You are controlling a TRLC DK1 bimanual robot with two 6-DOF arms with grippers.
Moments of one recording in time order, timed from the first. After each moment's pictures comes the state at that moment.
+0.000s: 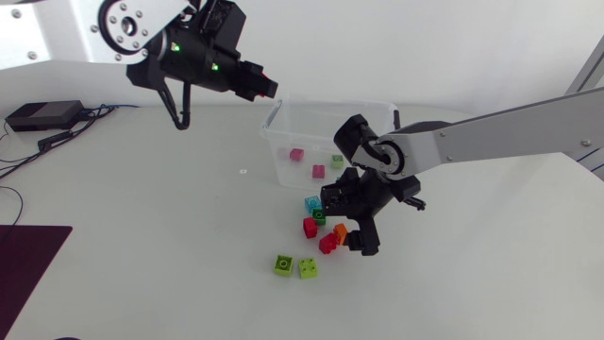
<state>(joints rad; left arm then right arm) -0.44 1.71 1.53 -0.41 0.05 0.13 0.52 1.89 1.15 -0.58 -0.06 -1.14</state>
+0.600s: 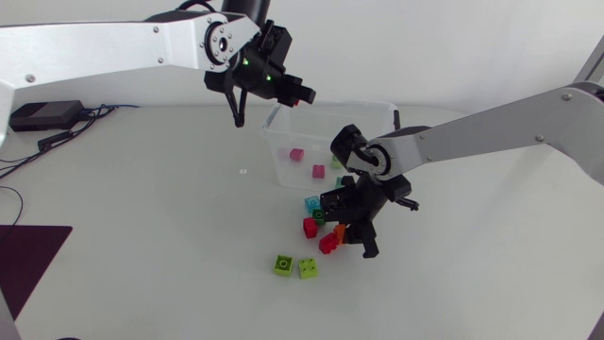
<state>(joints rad) -0.48 2.05 1.83 -0.43 0.05 0.10 0.50 1.98 1.20 -0.62 -0.08 -1.19</state>
